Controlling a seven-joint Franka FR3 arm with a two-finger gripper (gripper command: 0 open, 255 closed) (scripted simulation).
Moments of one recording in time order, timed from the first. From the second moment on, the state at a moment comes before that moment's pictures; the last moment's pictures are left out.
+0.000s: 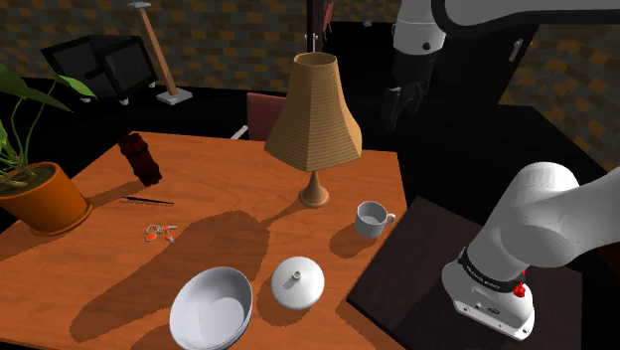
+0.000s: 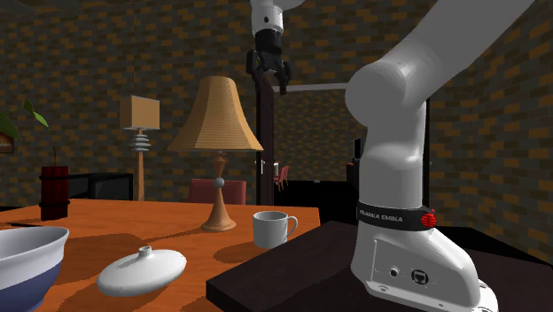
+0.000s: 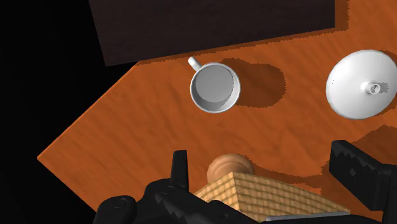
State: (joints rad) arm 0.02 -0.76 0.02 -2.39 -0.05 1.60 0.15
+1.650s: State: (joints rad) arm 0.03 -0.32 0.08 -2.89 -0.04 2.53 0.27
